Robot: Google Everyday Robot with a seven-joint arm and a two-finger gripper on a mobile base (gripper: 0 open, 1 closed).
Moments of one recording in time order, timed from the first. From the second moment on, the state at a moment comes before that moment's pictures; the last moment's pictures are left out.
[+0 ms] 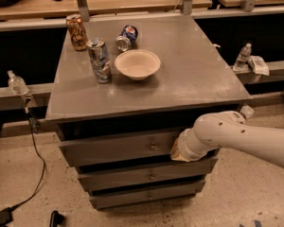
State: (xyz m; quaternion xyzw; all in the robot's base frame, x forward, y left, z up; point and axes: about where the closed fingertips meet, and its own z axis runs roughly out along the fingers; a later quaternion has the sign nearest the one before) arm 0.538 -0.138 0.581 -0.70 0.68 -0.01 0.21
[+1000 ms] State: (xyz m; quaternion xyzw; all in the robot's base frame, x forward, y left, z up) arm 0.516 -0.149 0.591 -0.71 0.66 0.03 0.24
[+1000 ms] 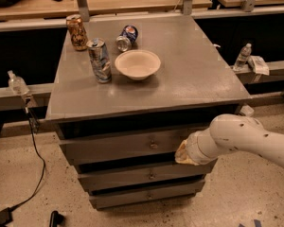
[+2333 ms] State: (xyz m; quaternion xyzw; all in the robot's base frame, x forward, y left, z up) arm 0.496 -0.170 0.597 -0.71 0.66 0.07 0.24
